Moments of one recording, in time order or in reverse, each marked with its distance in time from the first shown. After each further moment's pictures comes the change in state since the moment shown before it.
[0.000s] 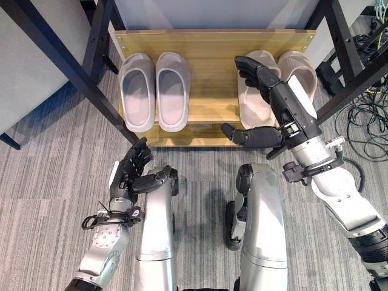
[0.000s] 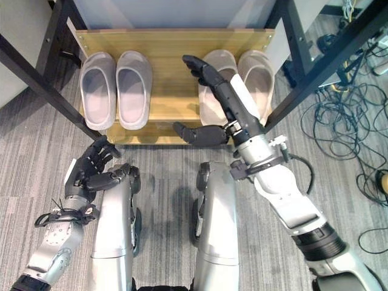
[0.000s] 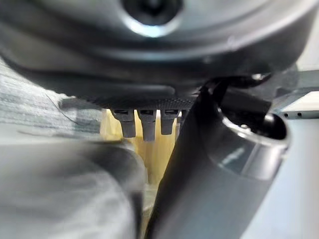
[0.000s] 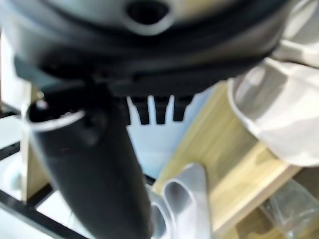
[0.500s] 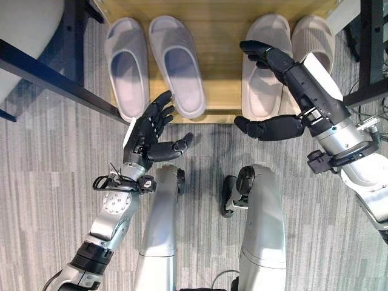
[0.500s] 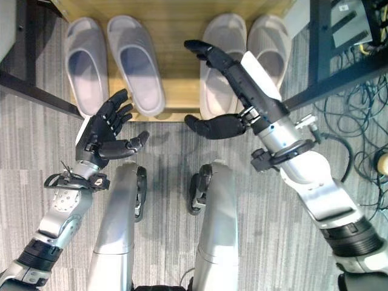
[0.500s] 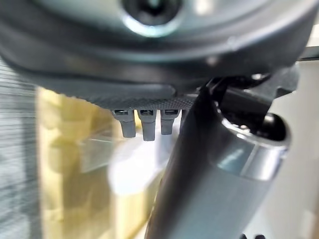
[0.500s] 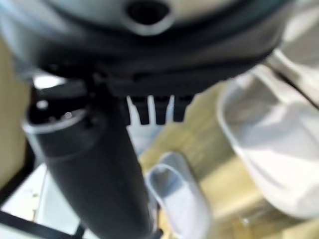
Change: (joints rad) left arm -0.258 -0.015 -0.018 -0.023 0.037 -0.001 -0.132; right arm -0.004 -0.221 -0.128 -0.019 -0.013 -0.026 0.119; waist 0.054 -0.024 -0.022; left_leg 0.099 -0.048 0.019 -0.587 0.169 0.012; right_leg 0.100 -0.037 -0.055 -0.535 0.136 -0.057
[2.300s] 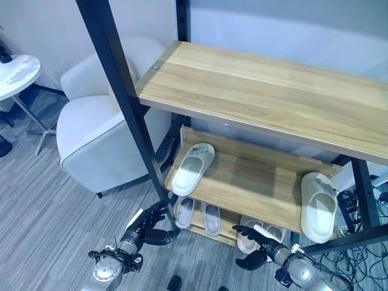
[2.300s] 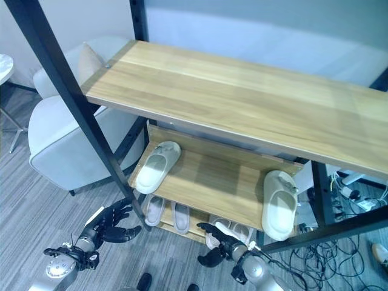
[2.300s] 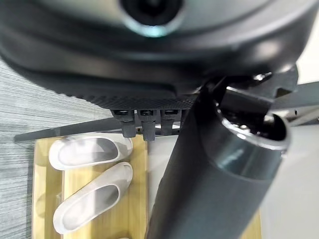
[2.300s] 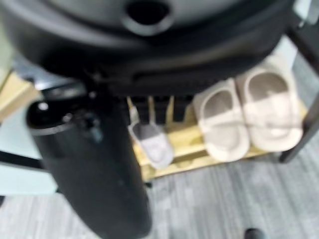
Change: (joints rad) left arm 0.469 0.013 -0.054 0.245 0.151 0.090 -0.165; right arm 0.486 0.503 0.282 0.691 -0.506 0.103 0.128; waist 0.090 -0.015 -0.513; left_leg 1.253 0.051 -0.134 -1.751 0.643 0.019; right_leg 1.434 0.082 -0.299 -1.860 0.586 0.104
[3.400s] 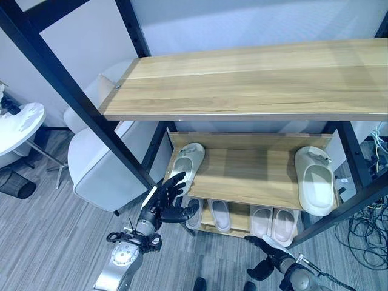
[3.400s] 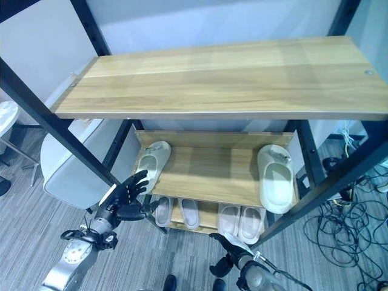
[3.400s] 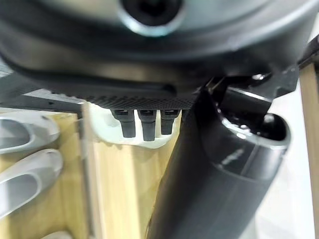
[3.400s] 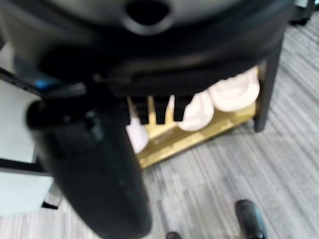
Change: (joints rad) left arm -0.105 -0.106 -0.009 -0.195 -0.012 0.020 0.089; right arm 0.014 0.042 -0.016 0.120 -0.086 0.036 -0.087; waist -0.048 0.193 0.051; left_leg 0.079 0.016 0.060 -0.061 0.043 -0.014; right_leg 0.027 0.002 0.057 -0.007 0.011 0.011
